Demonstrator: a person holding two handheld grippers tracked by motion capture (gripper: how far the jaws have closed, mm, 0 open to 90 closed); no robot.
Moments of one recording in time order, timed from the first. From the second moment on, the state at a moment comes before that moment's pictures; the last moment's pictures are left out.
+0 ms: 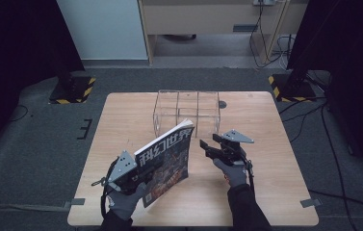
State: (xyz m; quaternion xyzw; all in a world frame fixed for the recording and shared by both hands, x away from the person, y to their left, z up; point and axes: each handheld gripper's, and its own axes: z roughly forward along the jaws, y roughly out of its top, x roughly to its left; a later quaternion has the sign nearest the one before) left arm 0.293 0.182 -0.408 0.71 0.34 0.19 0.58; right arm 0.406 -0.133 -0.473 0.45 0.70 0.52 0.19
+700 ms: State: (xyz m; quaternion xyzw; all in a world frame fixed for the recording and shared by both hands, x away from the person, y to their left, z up) left arm 0.301 0.200 -0.380 0.68 0.37 0.20 0.60; right arm 0.390 -0.194 -0.499 0.47 0.76 0.40 0.21
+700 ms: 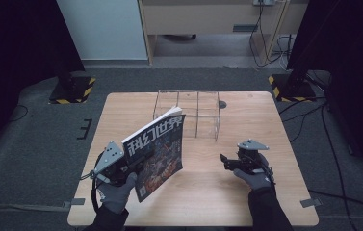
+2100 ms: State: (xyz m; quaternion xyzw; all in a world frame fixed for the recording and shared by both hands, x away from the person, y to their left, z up) left arm 0.360 0.215 -0.320 0.59 0.41 0.26 0.64; right arm 0.378 -0.229 -0.537 0.49 0.79 0.32 0.20
